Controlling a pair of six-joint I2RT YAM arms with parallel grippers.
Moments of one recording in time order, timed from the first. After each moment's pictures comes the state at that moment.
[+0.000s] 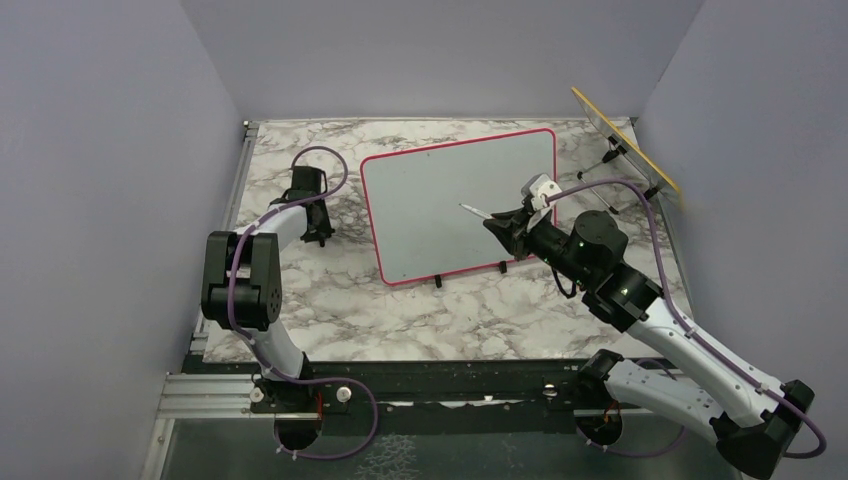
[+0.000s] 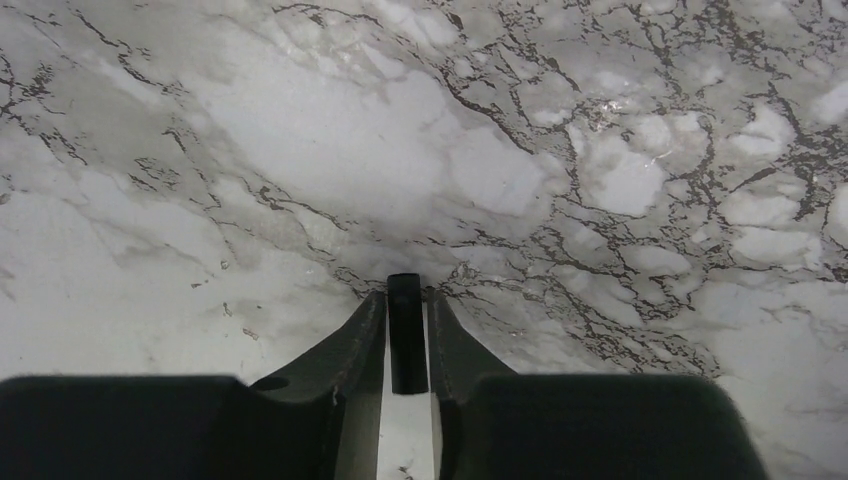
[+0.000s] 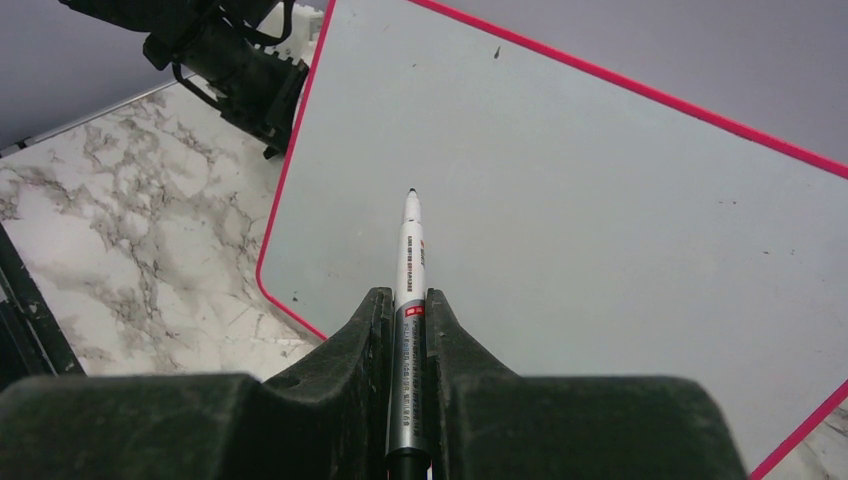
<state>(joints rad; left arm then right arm) -0.04 1.72 1.02 -0.33 -0.12 -0.28 0.73 0.85 0.83 -0.06 -0.07 -0.09</state>
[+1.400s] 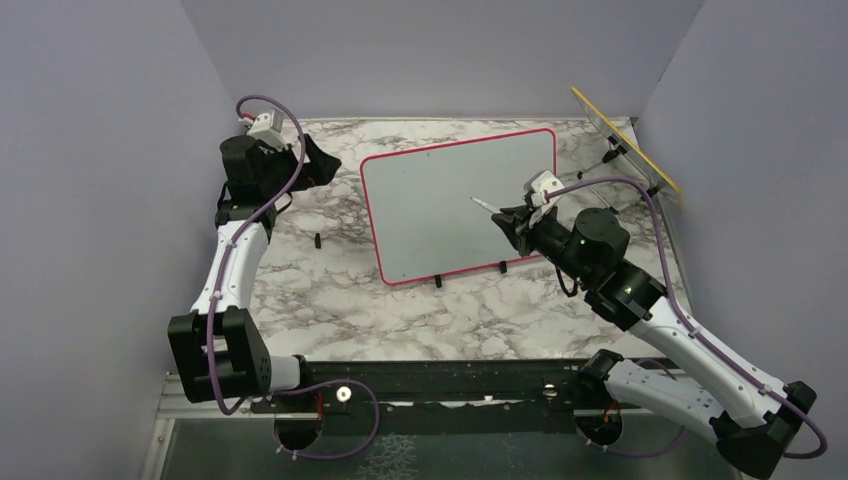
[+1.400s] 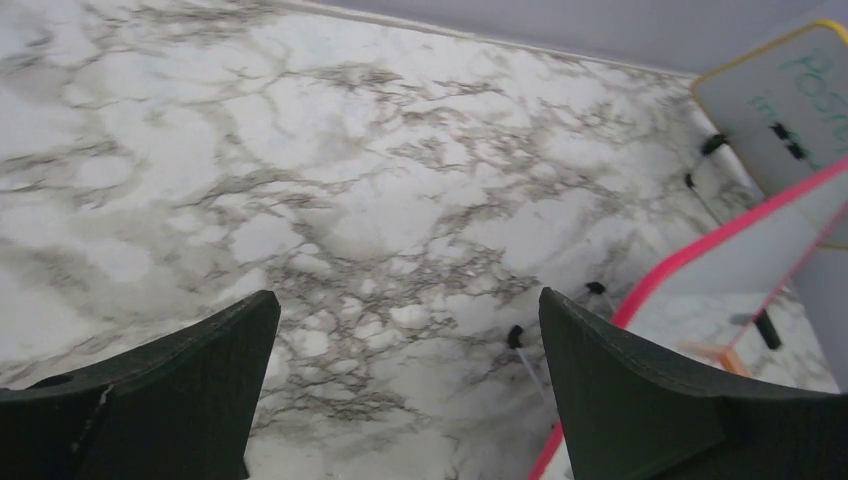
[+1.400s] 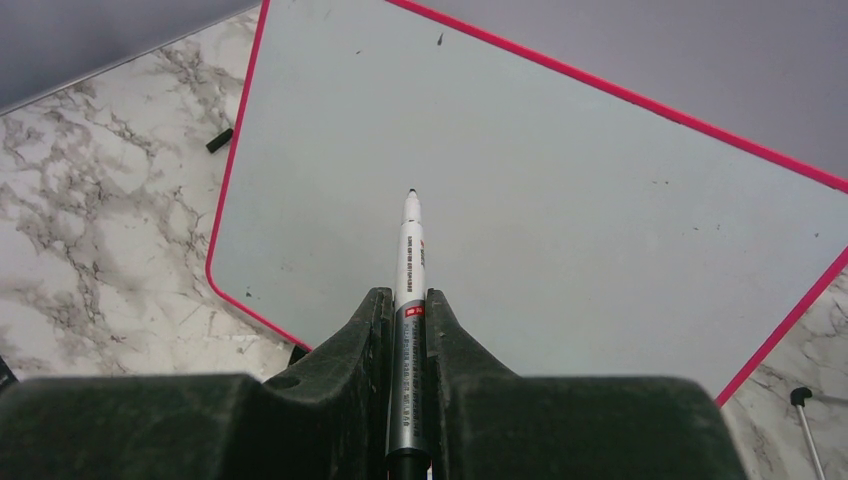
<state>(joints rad) 0.11 1.31 1.05 -0.07 0.45 -0.30 0.73 0.85 0.86 -0.11 0.03 -0.13</state>
